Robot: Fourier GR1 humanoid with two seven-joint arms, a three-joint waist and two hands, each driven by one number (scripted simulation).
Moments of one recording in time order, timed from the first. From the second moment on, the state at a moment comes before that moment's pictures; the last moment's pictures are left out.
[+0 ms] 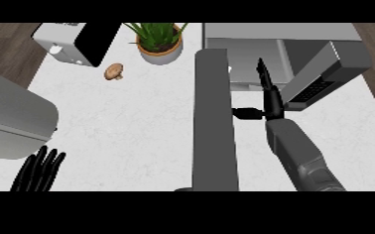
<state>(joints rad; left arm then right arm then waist) 0.48 0.05 0.17 -1.87 0.15 -0.52 -0.38 -0.76 -0.10 -0.21 -0.16 0.05 -0.23 -0.99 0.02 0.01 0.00</state>
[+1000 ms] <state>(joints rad) 0.35 0.01 -0.10 -1.86 -0.07 -0.48 -0.29 -0.27 -0.12 -0.13 -0.65 -0.04 0.13 -0.99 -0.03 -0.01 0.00</state>
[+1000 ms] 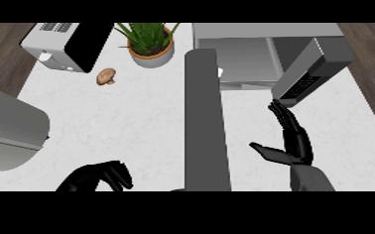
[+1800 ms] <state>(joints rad) -0.12 0.00 -0.36 -1.47 -0.22 -0.18 -0.24 0.05 -0.23 -0.18 -1.19 -0.22 0.26 -0.76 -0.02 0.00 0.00</state>
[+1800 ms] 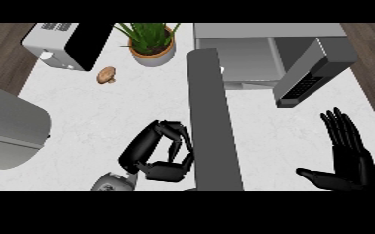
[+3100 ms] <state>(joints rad) -0.71 0.00 -0.89 -0.95 0.32 0.31 -0.22 0.02 -0.37 -0.15 -1.57 -0.41 0.47 -0.53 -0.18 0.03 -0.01</state>
